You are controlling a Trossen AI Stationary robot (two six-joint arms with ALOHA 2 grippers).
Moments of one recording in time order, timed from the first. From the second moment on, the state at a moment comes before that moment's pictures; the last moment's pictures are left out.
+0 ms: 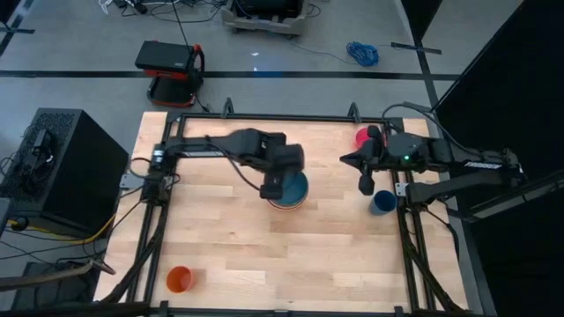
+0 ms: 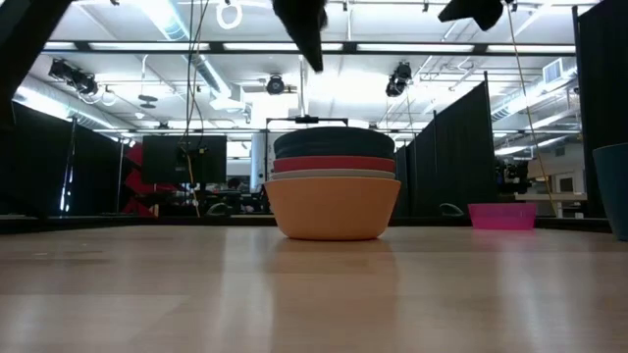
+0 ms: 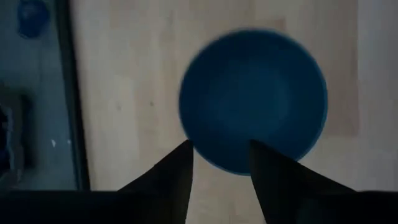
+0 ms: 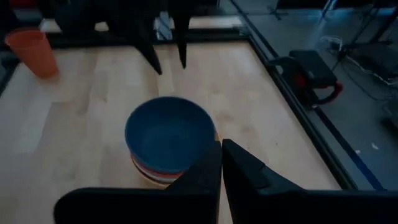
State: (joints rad) left arm -0.01 1.94 2.15 -1.37 -0.28 0.10; right arm 0.01 0.84 1.00 -0.61 0.24 0.03
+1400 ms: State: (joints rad) left arm -0.02 1.35 1.32 -0.67 -0.28 -0.04; right arm -0.79 1.10 0.80 -0.75 -0.04 0.07
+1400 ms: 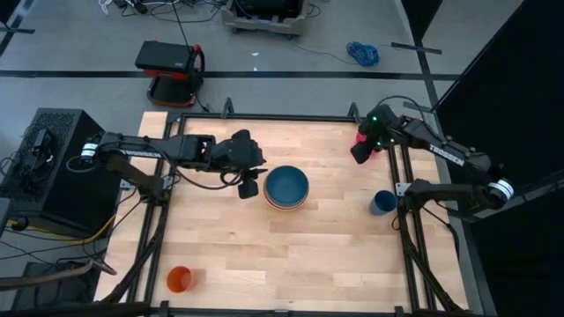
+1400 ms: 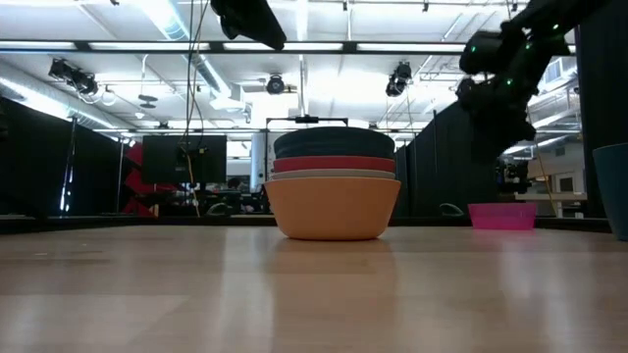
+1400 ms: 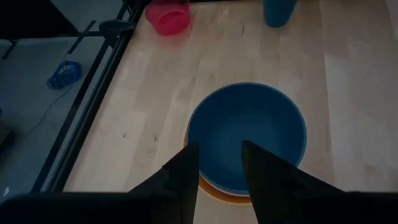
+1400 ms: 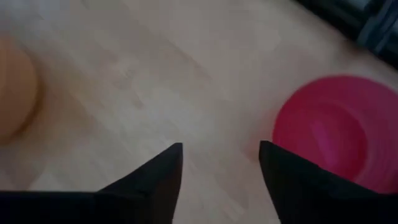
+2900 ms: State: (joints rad) left arm -0.02 1.35 1.32 -0.68 -0.28 -0.06; right arm -0.89 1.45 0.80 -0.79 0.03 -0.02
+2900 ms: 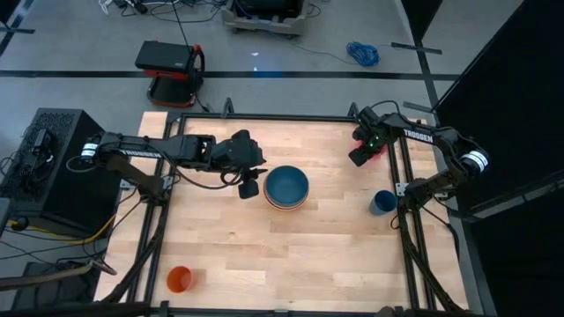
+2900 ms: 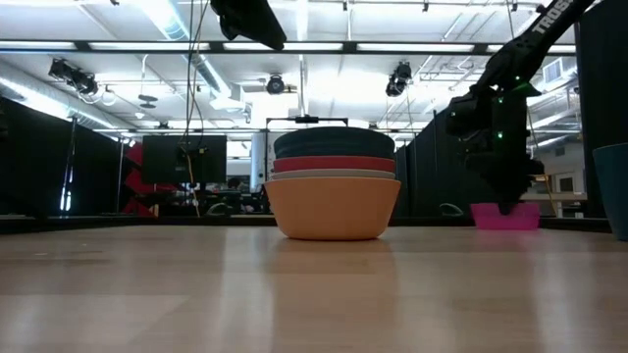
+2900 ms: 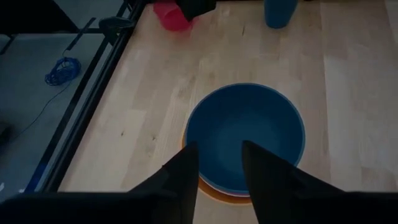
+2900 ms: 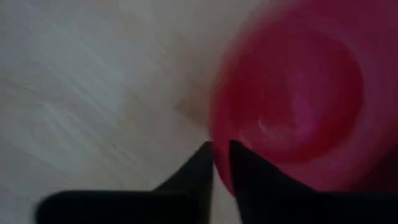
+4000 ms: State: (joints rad) left arm -0.02 1.35 1.32 -0.68 -0.28 -0.05; right arm -0.26 1.17 1.15 -0.66 -0.19 0.08
